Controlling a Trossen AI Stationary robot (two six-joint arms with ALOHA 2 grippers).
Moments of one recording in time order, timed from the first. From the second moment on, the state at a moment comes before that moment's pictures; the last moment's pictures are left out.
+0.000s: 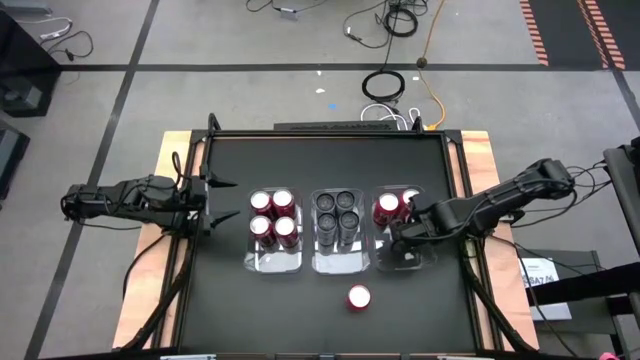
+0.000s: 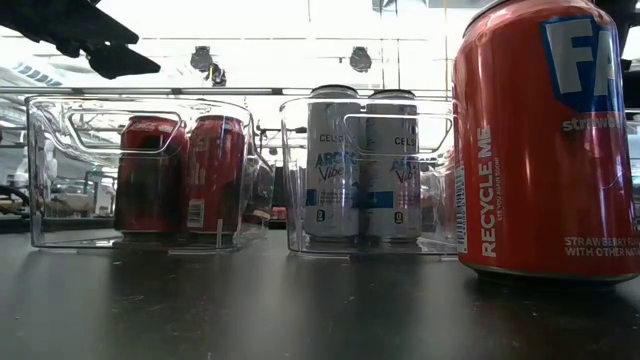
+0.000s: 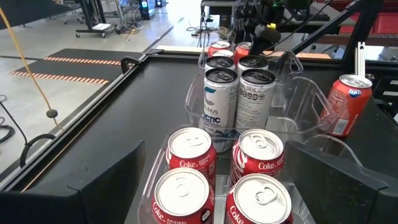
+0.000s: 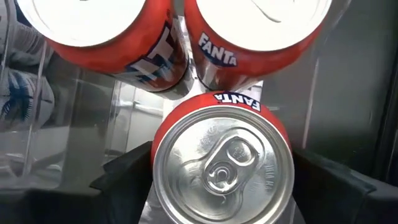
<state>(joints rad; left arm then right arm) -0.09 0.26 0.48 -0.51 -0.24 -0.05 0.33 1.30 0.92 -1.20 0.32 1.71</state>
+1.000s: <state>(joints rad) -0.09 0.26 0.48 -0.51 -0.24 -0.05 0.33 1.30 0.92 -1.19 0.30 1.72</state>
